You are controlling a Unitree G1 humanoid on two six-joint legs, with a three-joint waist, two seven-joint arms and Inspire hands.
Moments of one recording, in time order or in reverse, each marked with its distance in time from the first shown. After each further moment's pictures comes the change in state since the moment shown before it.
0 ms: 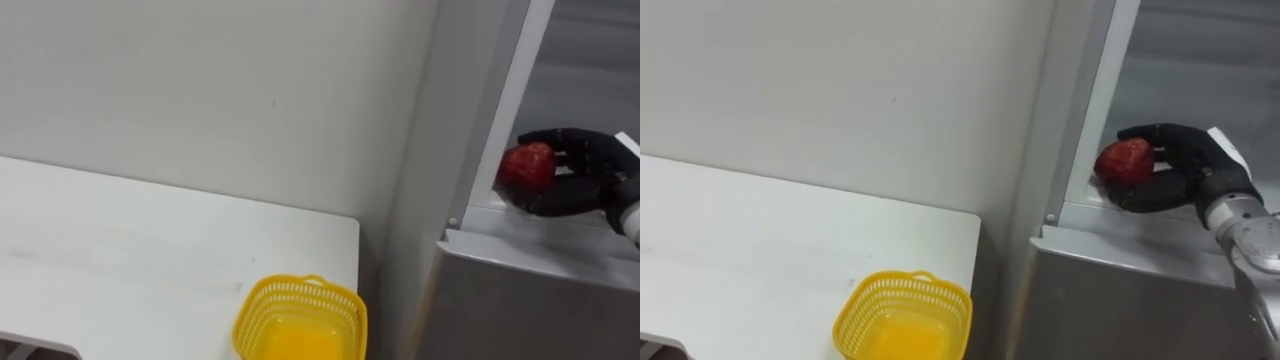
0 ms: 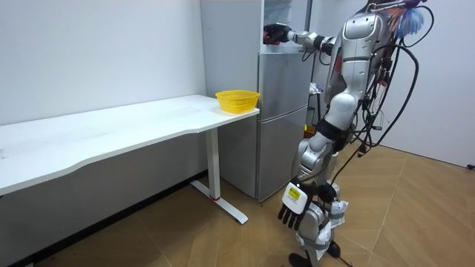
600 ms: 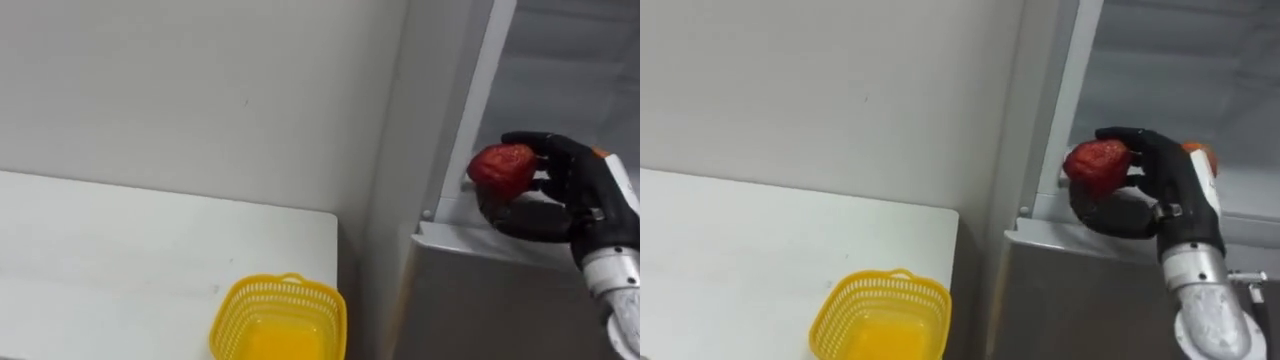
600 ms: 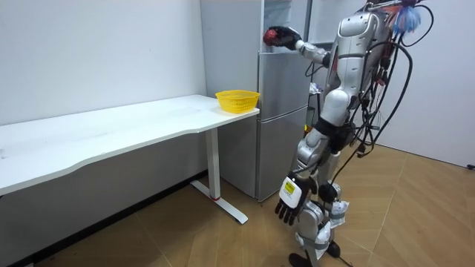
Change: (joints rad) left arm 0.010 -0.025 -0.093 0.021 -0.008 -0.024 0.044; right arm 0.442 0.270 -0.063 -0.634 -0.036 -0.071 -0.268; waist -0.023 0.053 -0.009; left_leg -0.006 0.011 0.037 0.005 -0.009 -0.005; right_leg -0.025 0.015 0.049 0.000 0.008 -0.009
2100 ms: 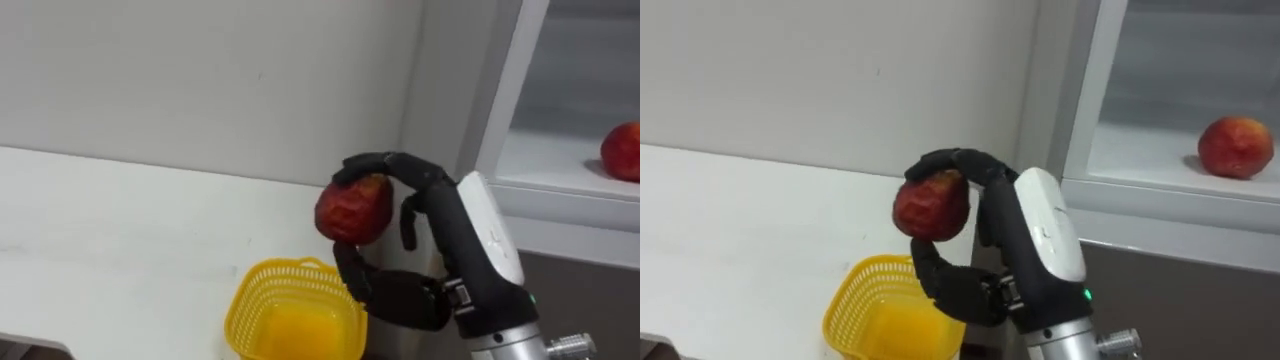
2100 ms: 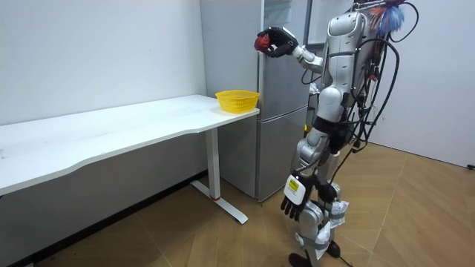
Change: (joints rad) left arm -0.065 -0.041 -0.041 0.104 -0.039 -0.114 0.012; right arm 0.139 0.109 0.362 -0.406 -0.591 -0.075 -0.077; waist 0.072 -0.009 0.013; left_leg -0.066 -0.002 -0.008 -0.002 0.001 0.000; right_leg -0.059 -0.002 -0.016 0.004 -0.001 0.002
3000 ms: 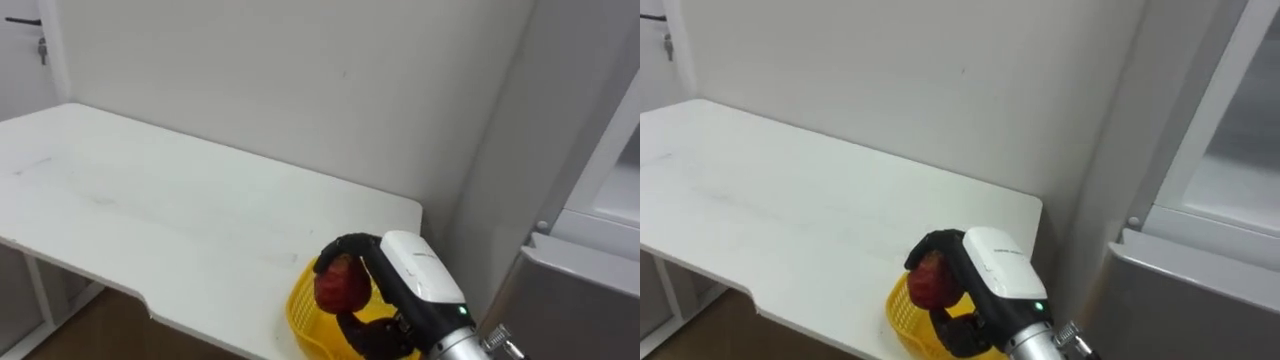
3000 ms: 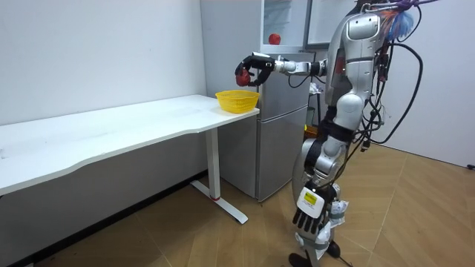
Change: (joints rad) left arm -0.022 0.065 0.023 -0.007 0.008 0.009 -0.037; right arm -0.112 -0.082 0.093 0.388 -0.090 0.037 0.061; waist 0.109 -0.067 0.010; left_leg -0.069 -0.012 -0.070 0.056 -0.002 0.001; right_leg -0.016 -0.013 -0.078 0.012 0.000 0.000
